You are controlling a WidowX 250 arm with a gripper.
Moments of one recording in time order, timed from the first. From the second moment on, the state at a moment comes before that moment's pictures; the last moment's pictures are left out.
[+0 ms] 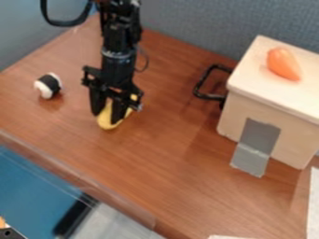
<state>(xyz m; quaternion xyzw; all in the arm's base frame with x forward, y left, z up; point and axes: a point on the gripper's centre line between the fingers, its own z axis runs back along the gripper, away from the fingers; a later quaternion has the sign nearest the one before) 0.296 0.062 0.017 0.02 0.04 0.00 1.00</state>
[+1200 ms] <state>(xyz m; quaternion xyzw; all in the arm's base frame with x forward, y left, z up) 0.418 0.097 0.041 0.02 -0.02 0.04 1.00</state>
